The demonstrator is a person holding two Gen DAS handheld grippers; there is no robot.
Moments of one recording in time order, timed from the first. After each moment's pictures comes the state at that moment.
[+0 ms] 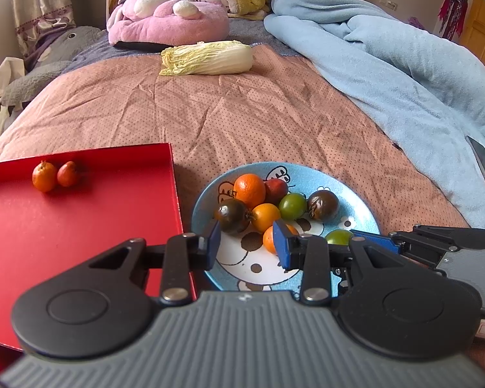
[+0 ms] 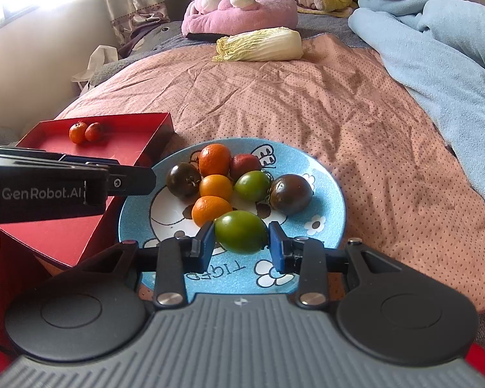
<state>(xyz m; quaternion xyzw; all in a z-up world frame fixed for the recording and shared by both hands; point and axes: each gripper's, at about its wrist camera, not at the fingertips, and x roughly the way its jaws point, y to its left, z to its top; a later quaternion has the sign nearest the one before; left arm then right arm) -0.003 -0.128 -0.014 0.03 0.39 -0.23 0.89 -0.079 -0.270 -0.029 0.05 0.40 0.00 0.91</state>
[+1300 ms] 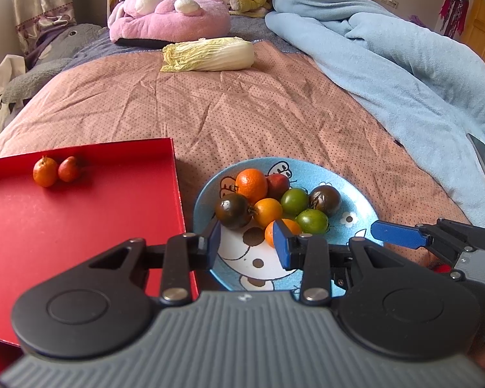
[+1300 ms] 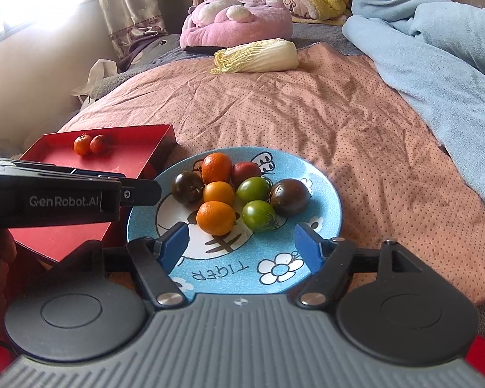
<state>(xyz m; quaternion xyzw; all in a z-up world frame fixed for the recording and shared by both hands) -0.005 -0.126 -0.018 0.03 0.39 -0.23 0.89 -0.094 -0.269 -0.022 0.06 0.38 0.00 0.92</state>
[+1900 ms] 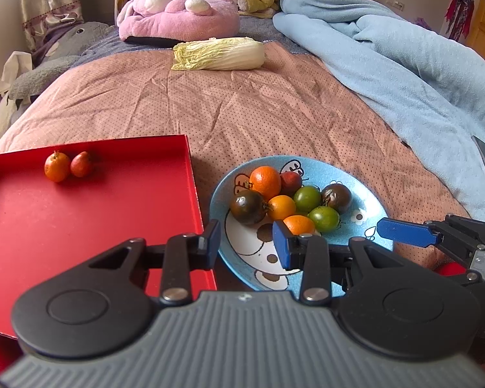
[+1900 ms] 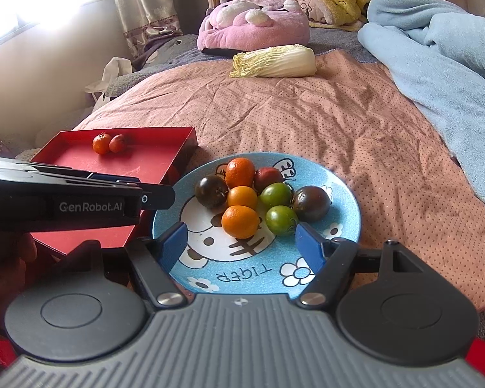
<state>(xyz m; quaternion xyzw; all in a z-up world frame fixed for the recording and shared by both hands) -0.005 -0.113 -0.017 0.03 0.39 -0.22 0.89 -0.095 -0.254 -0.009 0.05 0.38 0.02 0.92</state>
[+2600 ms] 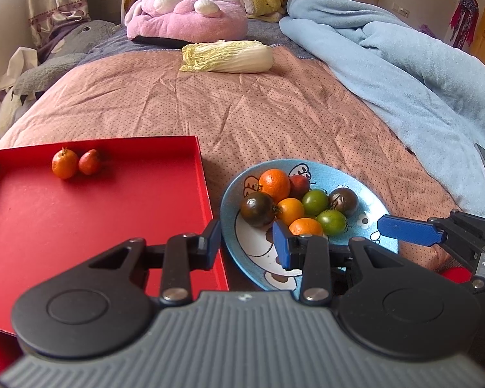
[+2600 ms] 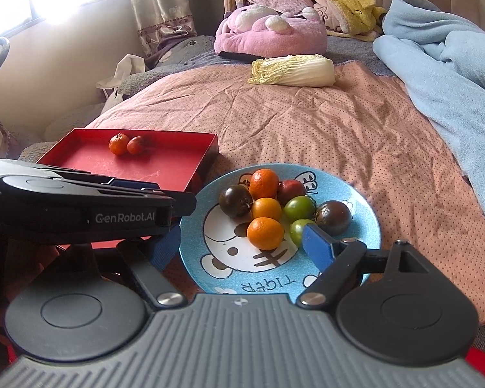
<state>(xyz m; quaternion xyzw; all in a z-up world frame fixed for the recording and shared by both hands) -0.003 -0.103 -0.016 0.02 0.39 -0.21 0.90 -0.091 -0.230 0.002 0.03 0.37 0.04 0.93</state>
